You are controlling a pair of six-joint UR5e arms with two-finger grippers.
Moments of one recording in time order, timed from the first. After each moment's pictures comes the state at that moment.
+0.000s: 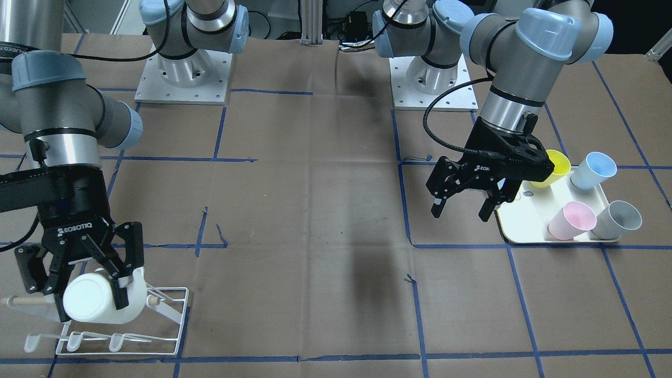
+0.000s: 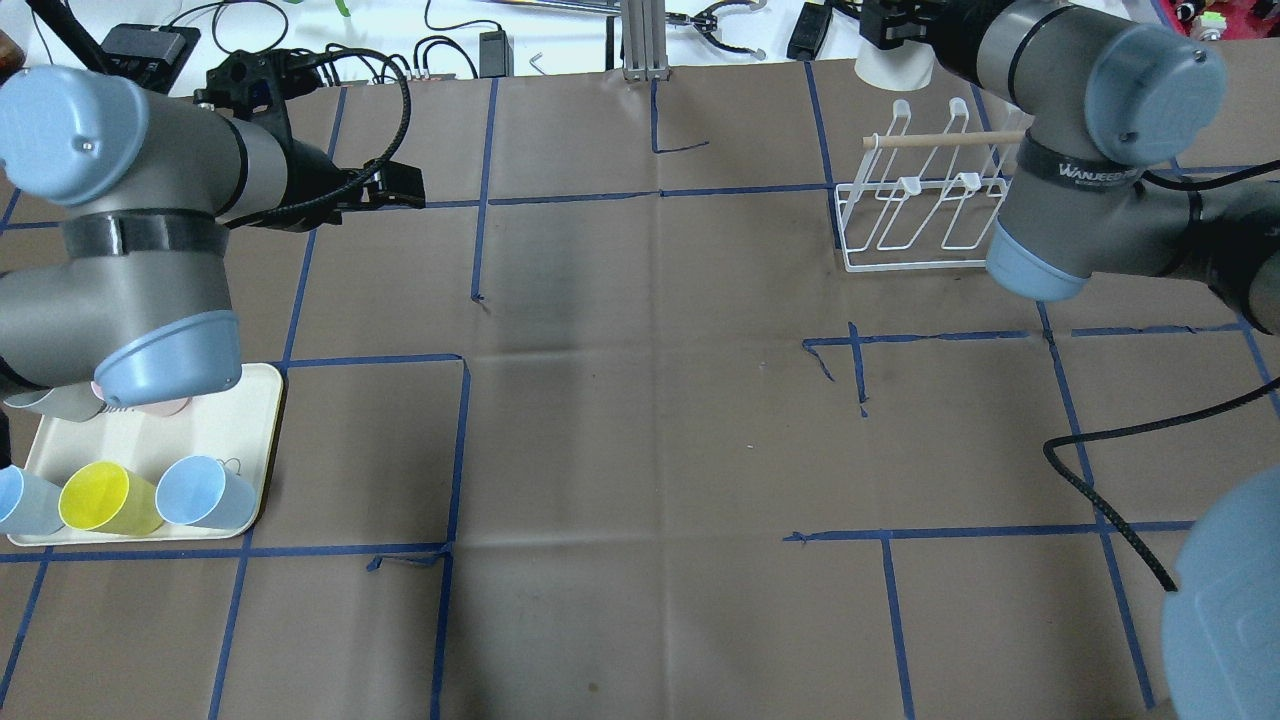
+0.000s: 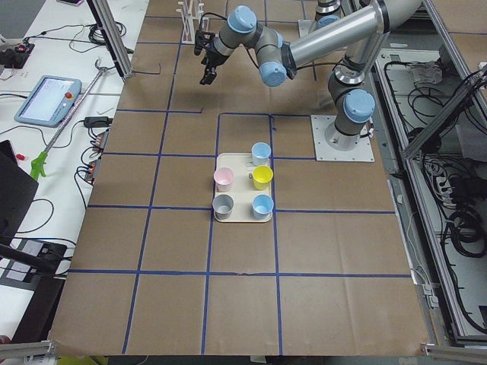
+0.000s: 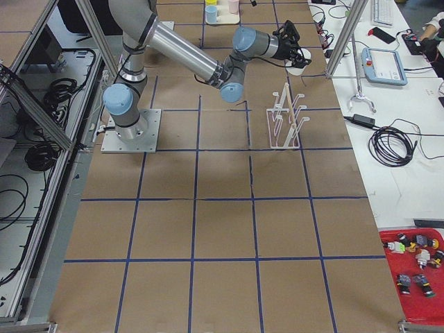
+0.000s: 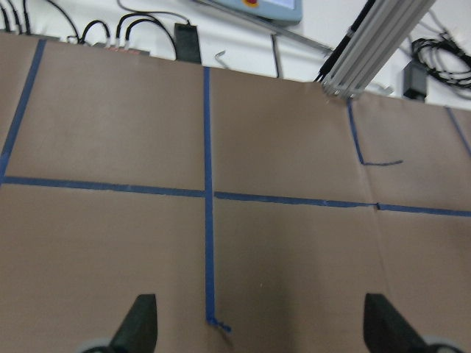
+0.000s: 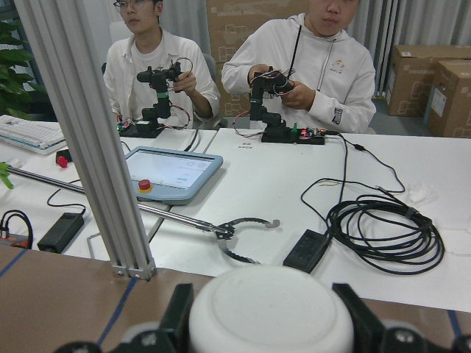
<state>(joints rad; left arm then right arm) -1.47 -1.60 -1.89 -0.85 1.40 0.02 1.40 -1.22 1.82 -3.28 -1.19 -0.14</state>
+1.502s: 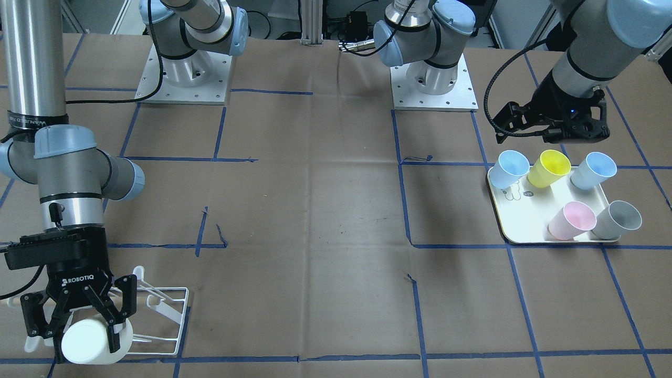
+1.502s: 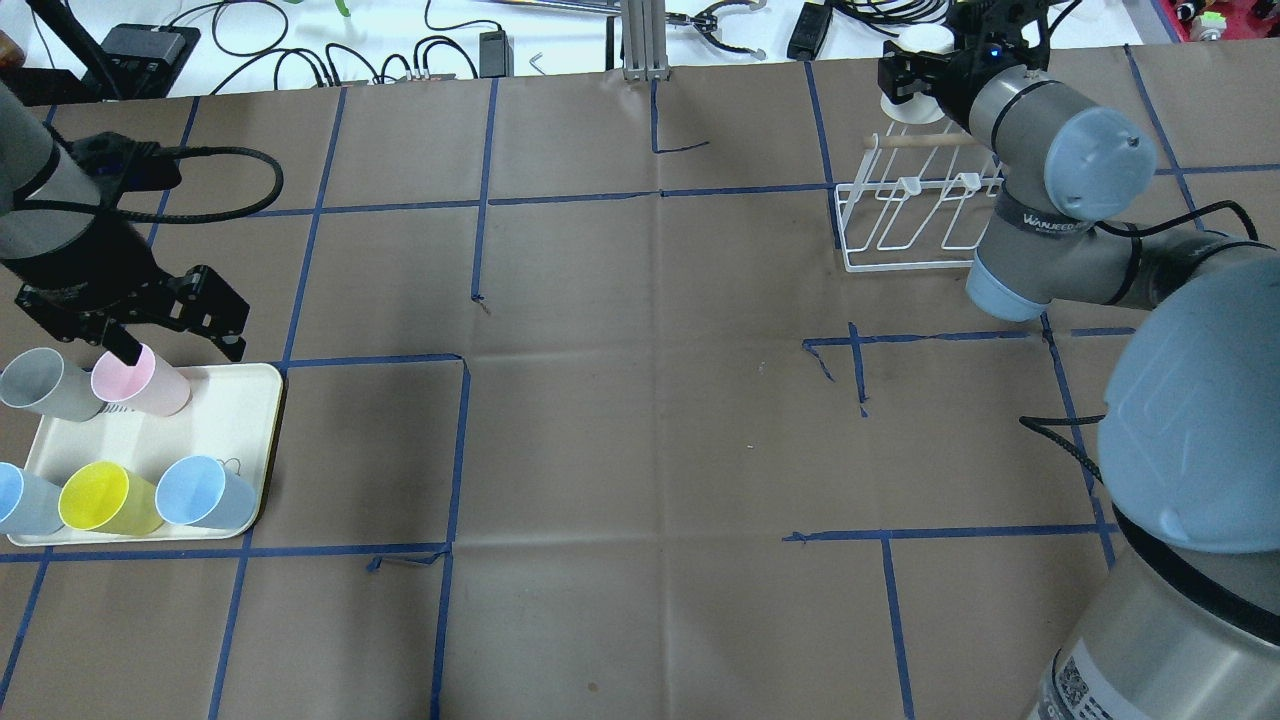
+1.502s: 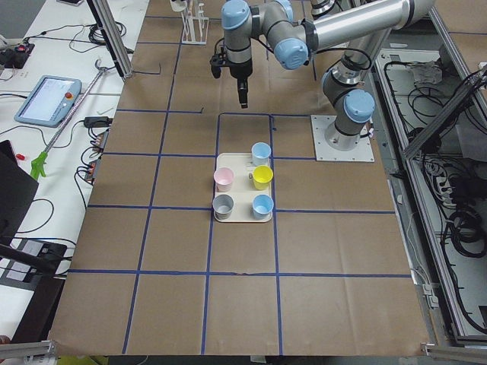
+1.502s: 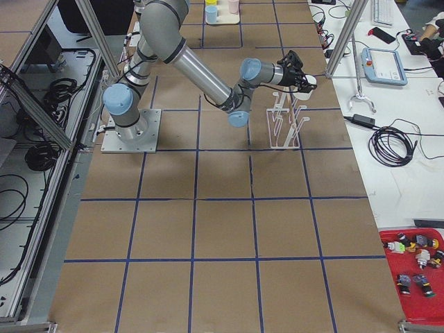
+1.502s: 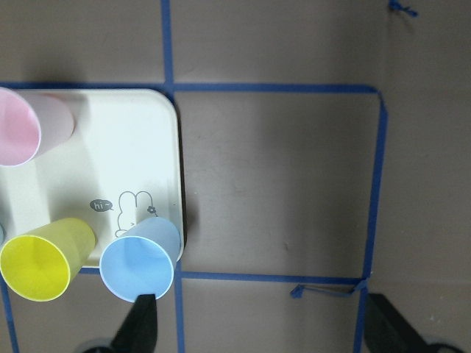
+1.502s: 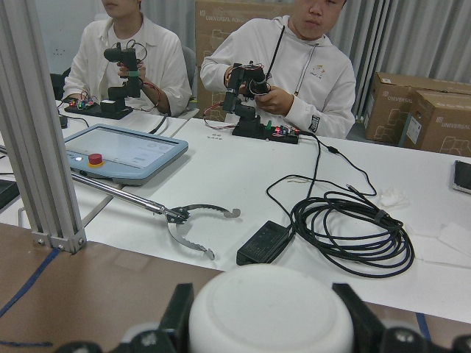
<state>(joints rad) -1.19 -1.46 -1.85 -1.50 1.65 0.35 1.37 -0.99 1.80 -3.55 -1.20 -0.22</state>
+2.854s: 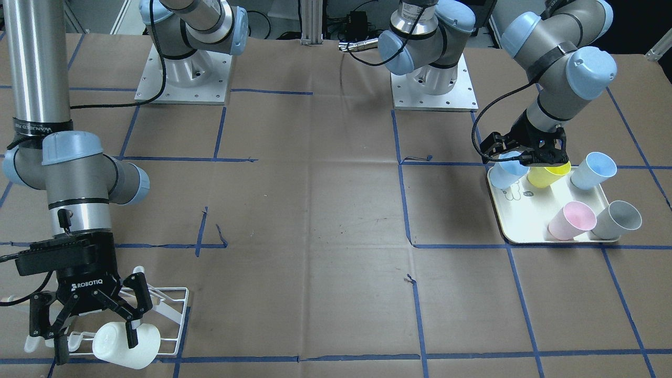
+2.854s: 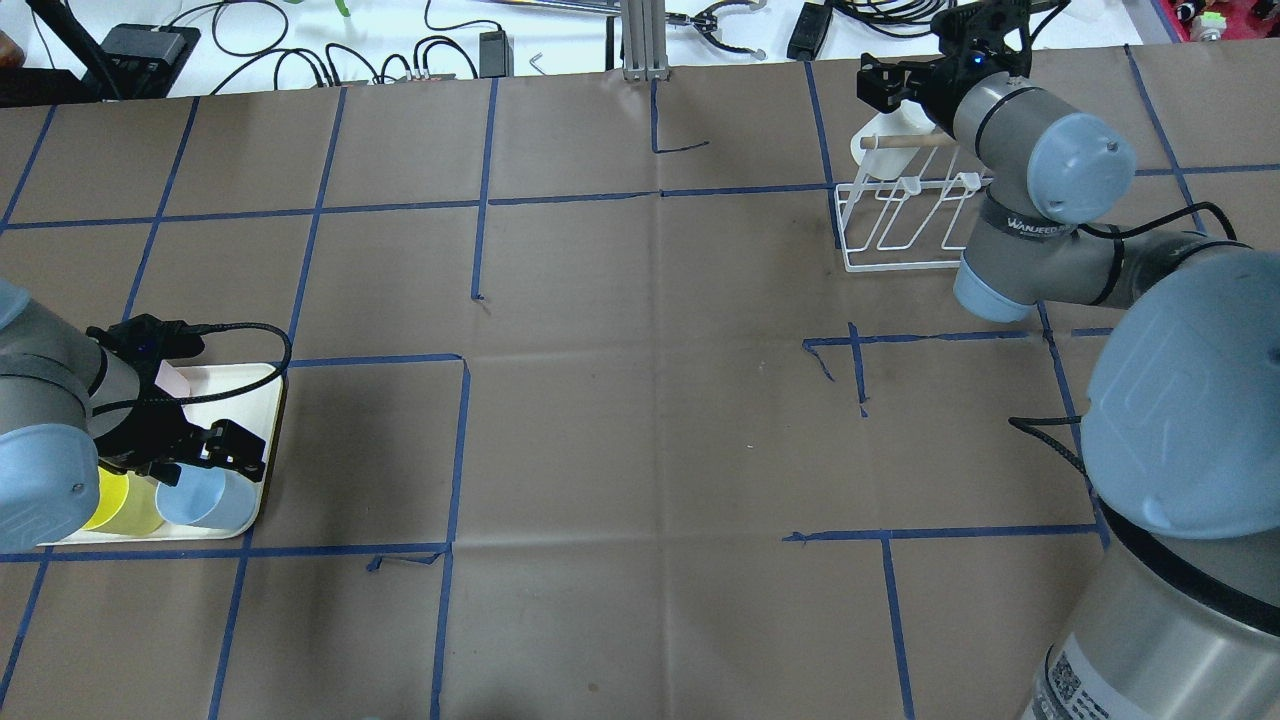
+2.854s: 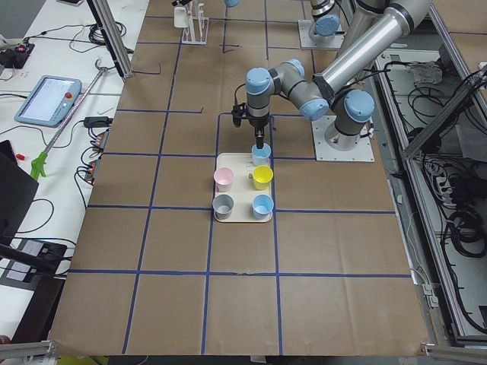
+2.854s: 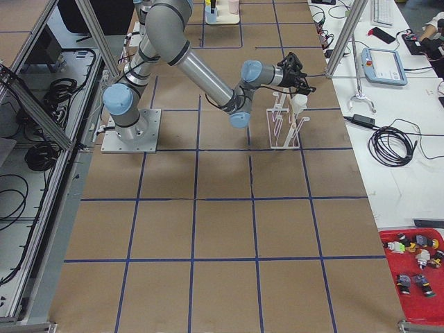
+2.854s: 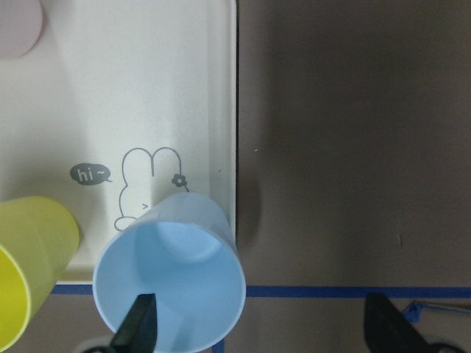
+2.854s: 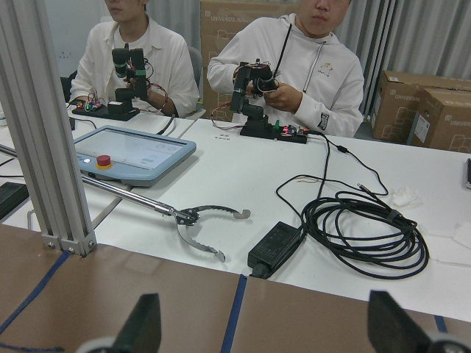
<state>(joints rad) -1.02 -1.50 -2.25 -1.04 1.61 0.54 1.39 -0.98 1.78 -3.55 -1.20 -0.20</state>
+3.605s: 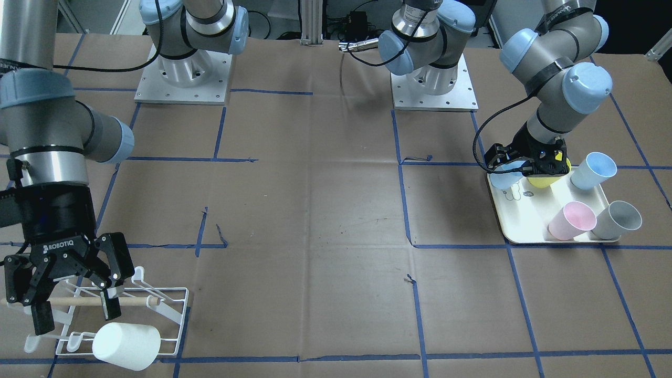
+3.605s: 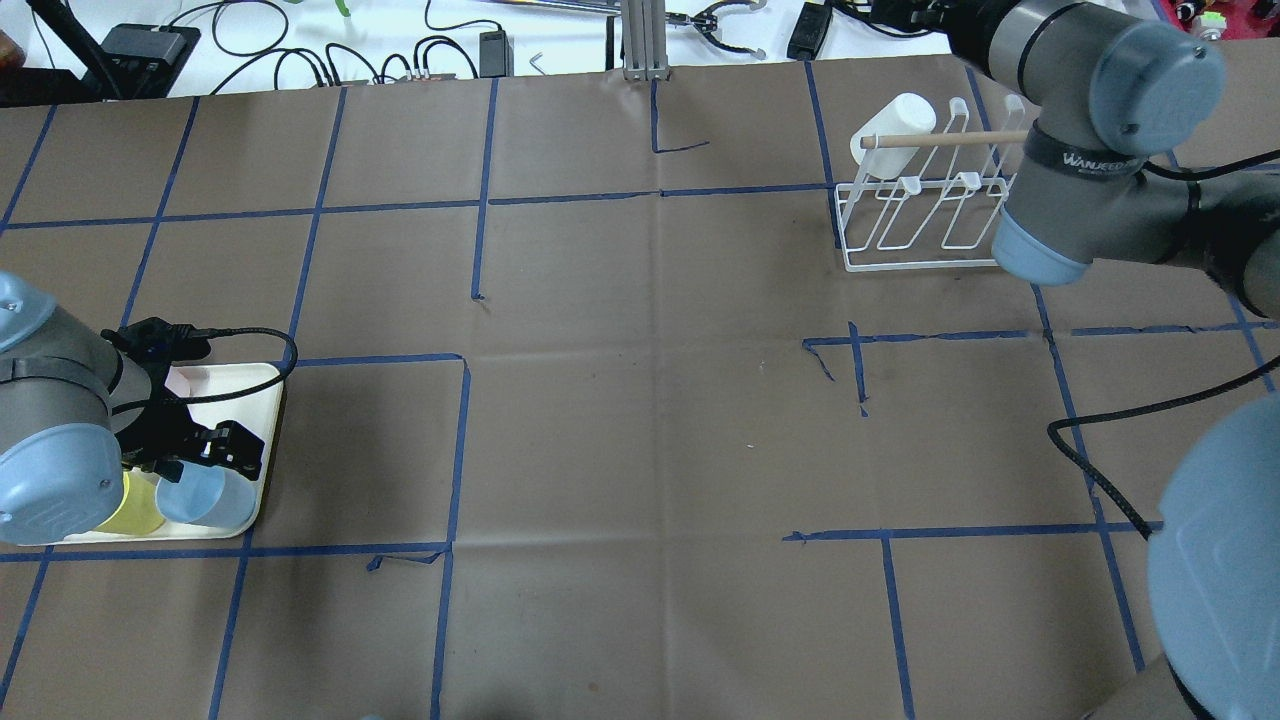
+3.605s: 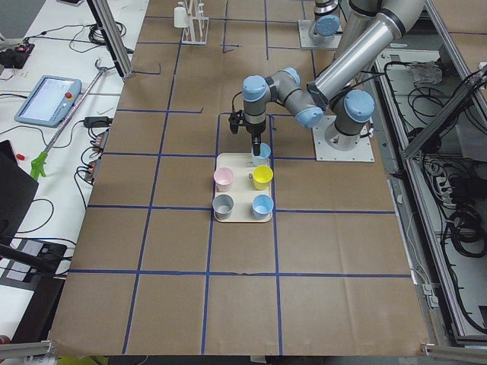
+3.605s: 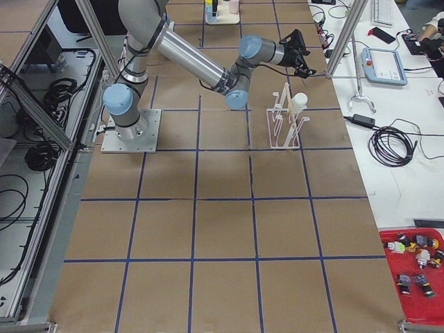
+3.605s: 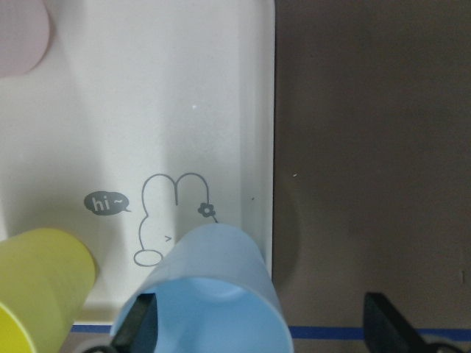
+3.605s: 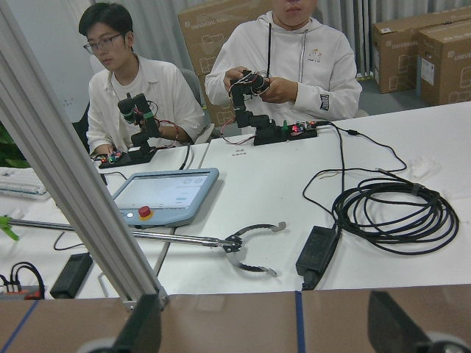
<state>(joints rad) -1.02 -1.56 -2.26 -0.96 1.65 0.54 1.41 -1.20 1.78 -3.28 -1.18 0.15</state>
